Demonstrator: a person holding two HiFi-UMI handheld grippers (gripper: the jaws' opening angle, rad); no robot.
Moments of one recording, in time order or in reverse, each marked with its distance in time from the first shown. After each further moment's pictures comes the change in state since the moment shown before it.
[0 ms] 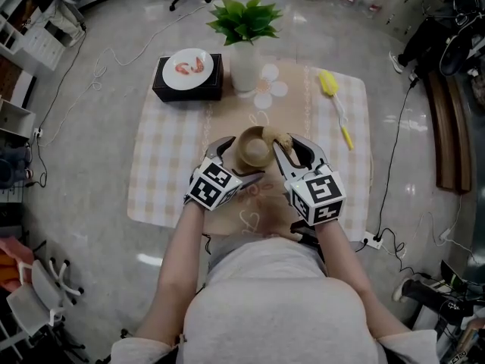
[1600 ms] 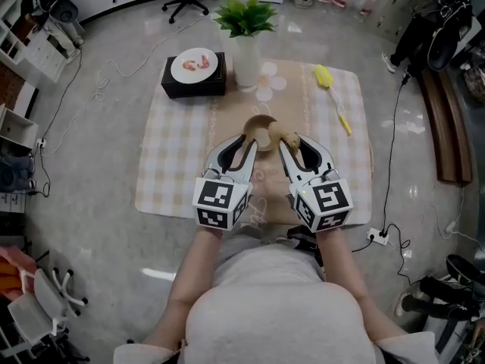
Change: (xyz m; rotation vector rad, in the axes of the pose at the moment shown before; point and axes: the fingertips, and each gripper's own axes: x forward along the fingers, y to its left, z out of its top) left arm -0.106 -0.033 0.076 -0.125 -0.421 0.318; right arm -0.061 0.043 0.023 0.002 -0.144 -0.107
